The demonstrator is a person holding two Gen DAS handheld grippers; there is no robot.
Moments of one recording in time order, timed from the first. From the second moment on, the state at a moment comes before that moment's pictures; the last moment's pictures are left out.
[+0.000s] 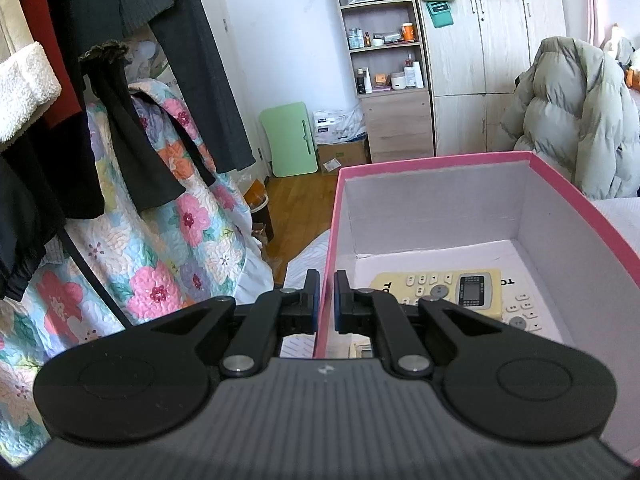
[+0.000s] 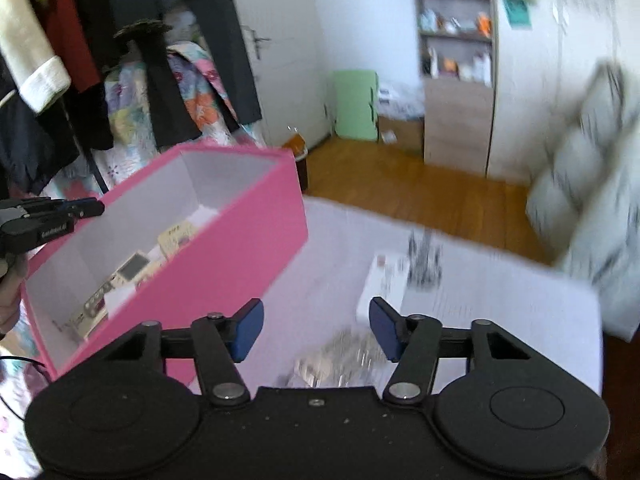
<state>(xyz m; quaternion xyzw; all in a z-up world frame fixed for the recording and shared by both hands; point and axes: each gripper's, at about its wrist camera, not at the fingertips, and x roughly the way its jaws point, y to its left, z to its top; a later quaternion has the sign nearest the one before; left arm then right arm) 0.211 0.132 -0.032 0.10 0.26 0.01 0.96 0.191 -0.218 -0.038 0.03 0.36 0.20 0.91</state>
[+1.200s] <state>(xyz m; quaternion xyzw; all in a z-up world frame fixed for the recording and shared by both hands) 0.210 0.132 -0.032 0.11 0.26 0.02 0.96 0.164 -0.177 -0.013 0.15 0.26 0.22 0.93</state>
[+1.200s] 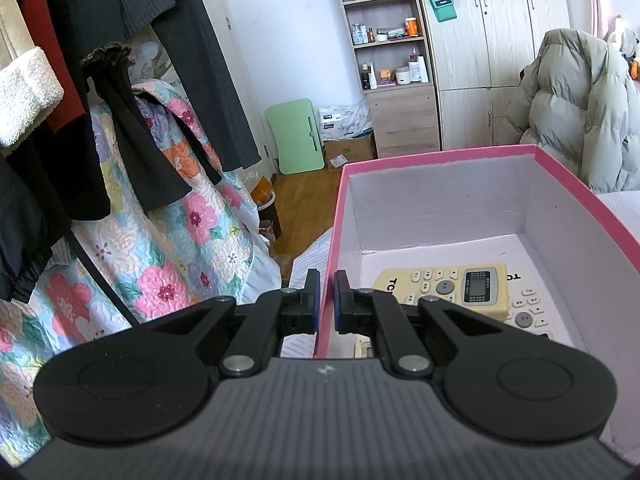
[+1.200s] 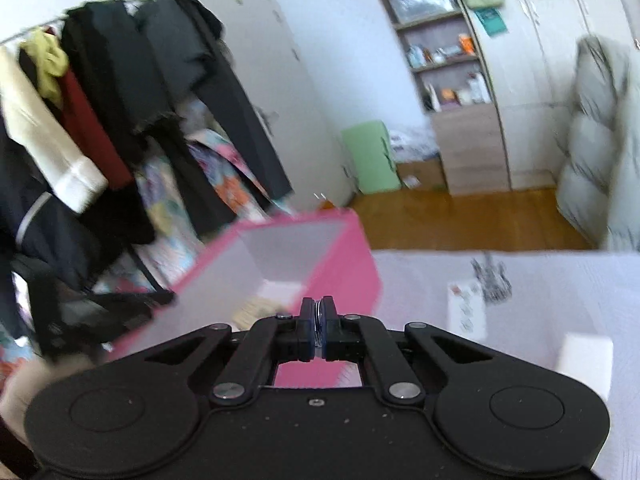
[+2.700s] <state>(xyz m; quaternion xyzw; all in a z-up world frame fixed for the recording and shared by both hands) 0.212 0.127 -0.033 0.11 0.26 0.03 0.96 0.195 -0.234 -0.043 0.01 0.34 0.19 0.92</state>
